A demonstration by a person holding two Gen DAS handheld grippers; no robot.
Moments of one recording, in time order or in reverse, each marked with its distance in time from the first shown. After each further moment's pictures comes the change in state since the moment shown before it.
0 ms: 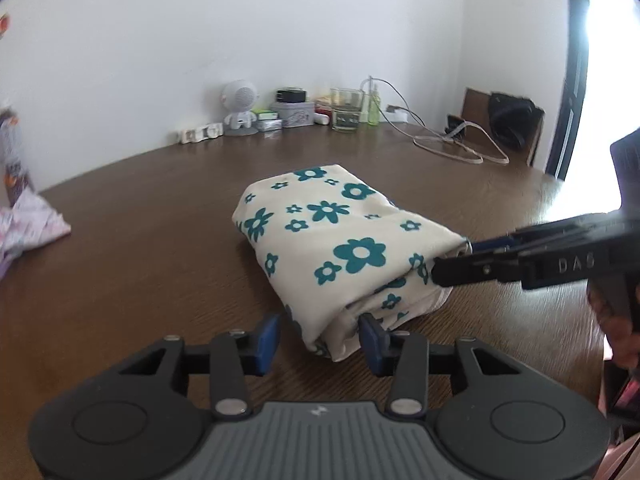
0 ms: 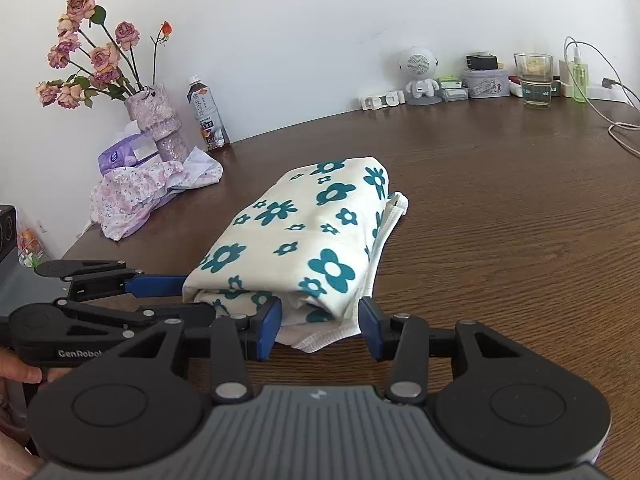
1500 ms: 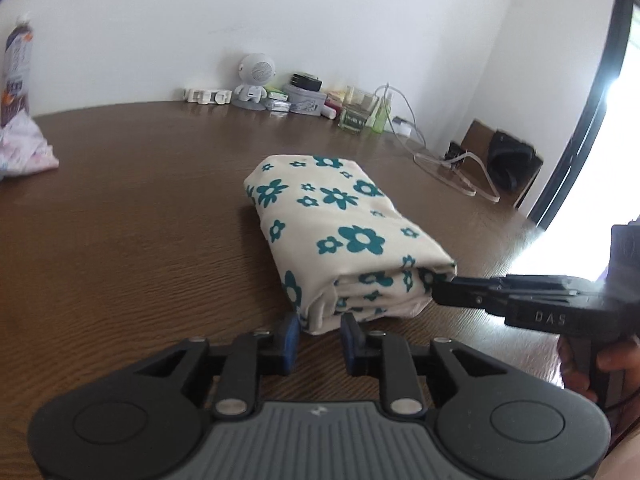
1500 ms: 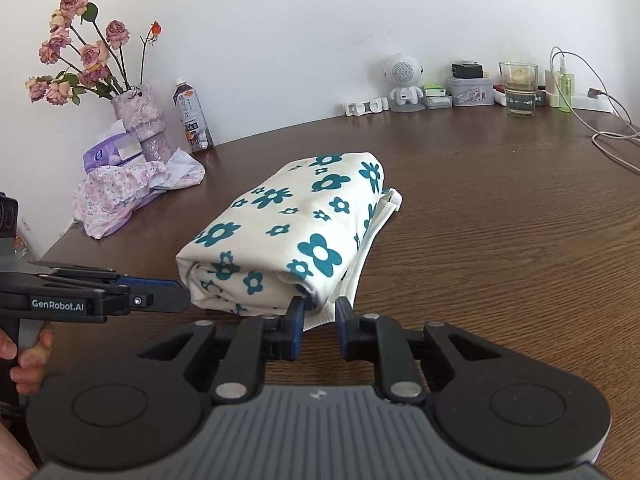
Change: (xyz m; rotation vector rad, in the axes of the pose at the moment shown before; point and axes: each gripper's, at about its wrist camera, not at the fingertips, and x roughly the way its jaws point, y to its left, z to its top) left arm 0.004 0.032 -0.002 -0.229 0.037 -0.097; right arm 0.004 0.001 -0.009 -0.018 -0.019 -0.060
